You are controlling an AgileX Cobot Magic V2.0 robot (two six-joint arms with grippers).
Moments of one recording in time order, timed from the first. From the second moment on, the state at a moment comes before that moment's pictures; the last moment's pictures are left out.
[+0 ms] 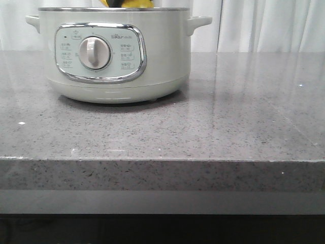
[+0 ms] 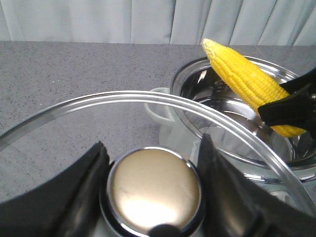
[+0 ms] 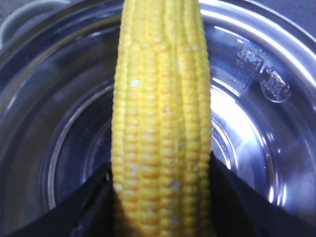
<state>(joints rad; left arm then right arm) -0.16 0.82 -1.01 -0.09 0.62 0.02 0.60 1.92 -1.90 0.10 0.73 -0.06</state>
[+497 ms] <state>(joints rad) -0.16 0.82 -1.01 -0.09 0.62 0.02 0.60 1.94 -1.91 0.09 0.77 -0.06</state>
